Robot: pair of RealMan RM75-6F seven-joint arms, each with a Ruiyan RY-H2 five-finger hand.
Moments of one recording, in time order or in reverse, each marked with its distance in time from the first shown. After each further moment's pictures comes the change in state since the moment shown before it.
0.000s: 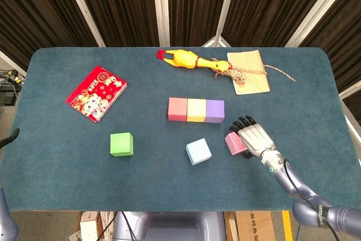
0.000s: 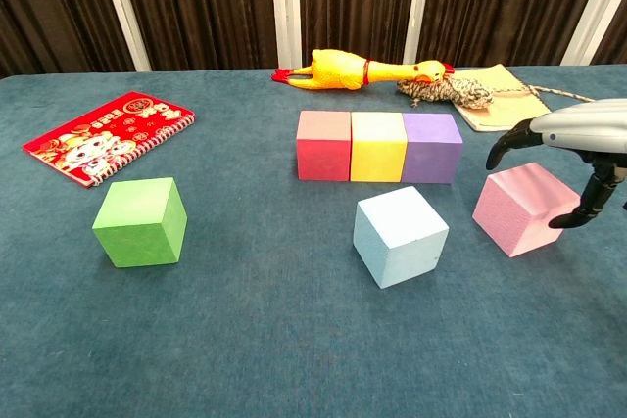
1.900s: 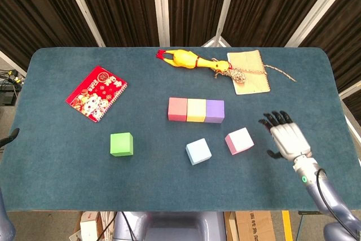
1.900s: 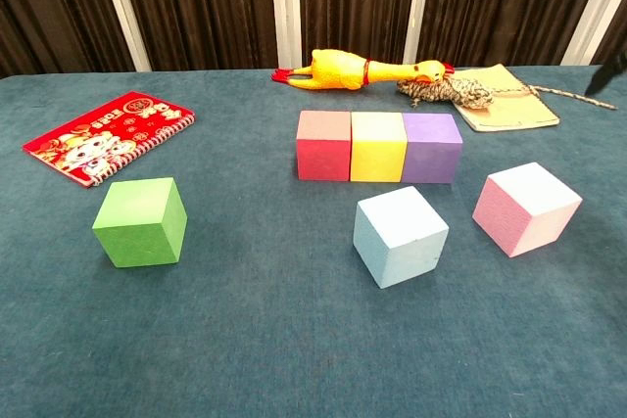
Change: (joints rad) left arm 0.001 0.017 0.012 0.008 0.025 0.000 -0.043; right arm -0.223 0.248 0.059 -0.210 -0.091 0.133 0.016
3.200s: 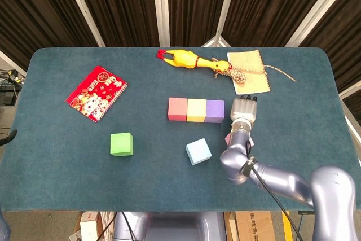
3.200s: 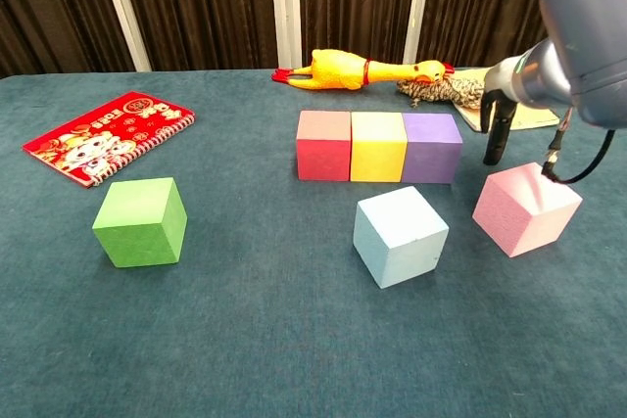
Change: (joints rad) left arm 0.005 0.039 -0.001 -0.028 -0.049 -0.060 -0.022; right arm 0.626 -0.649 0.316 0.503 1.306 0.321 -0.828
